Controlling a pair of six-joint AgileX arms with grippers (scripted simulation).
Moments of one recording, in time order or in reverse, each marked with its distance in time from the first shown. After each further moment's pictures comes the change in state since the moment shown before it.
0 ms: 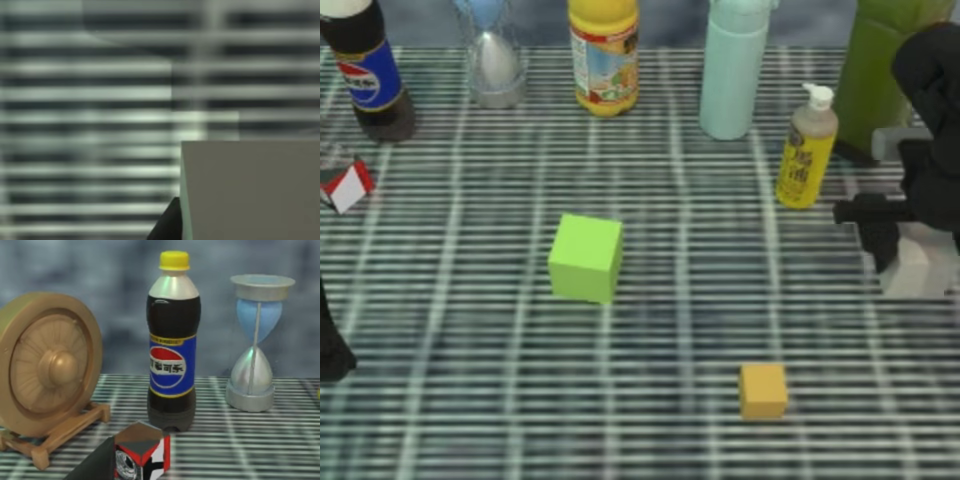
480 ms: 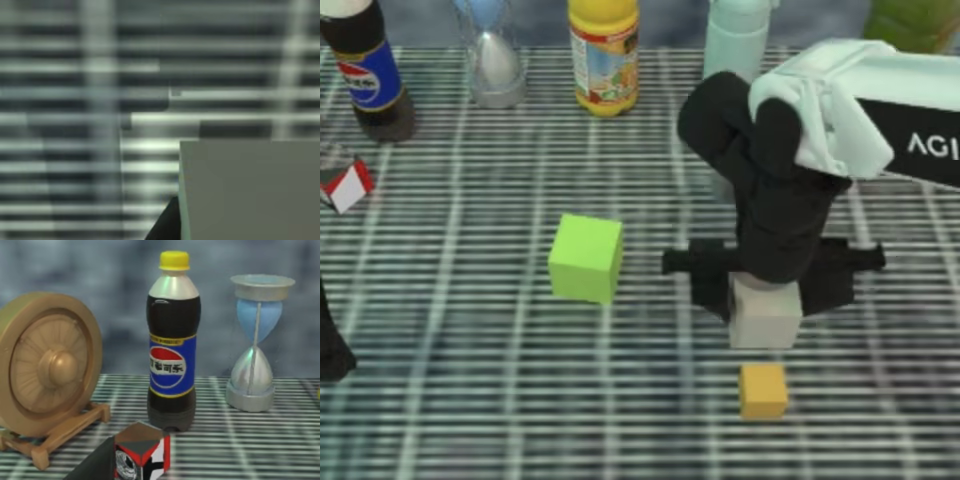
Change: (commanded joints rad) left arm 0.000 0.000 0.000 0.000 0.000 0.000; right arm 0.431 0.048 0.112 -0.079 0.007 0.419
